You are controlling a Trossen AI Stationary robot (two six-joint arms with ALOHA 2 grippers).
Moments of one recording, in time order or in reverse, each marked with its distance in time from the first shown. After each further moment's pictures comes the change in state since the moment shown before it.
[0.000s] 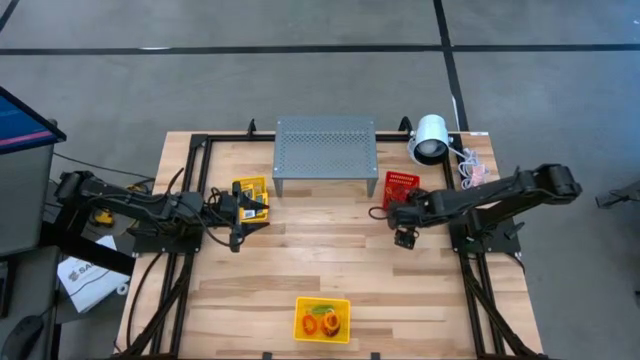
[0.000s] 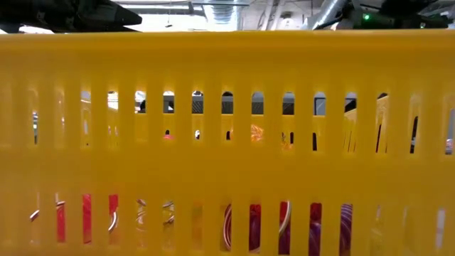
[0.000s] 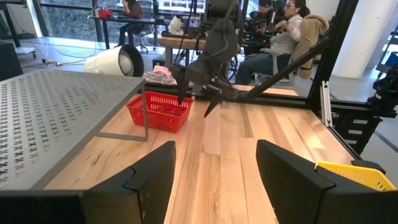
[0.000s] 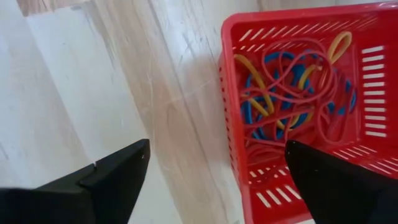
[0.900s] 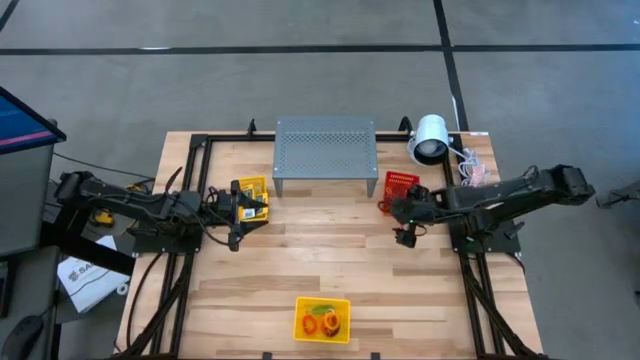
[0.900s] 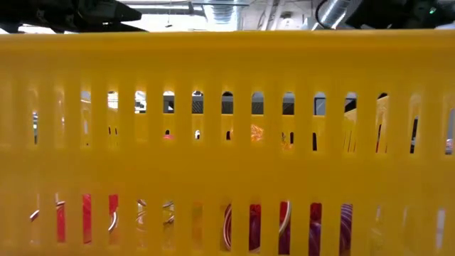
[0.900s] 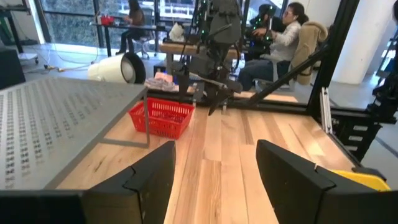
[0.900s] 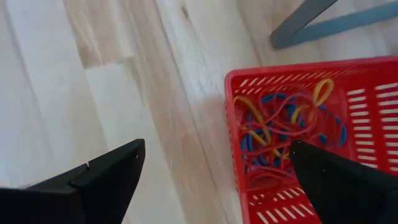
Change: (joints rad) left arm 0.000 -0.022 0.000 0.006 -0.005 0.008; right arm 0.004 -0.161 -0.013 0.054 -0.002 -0.043
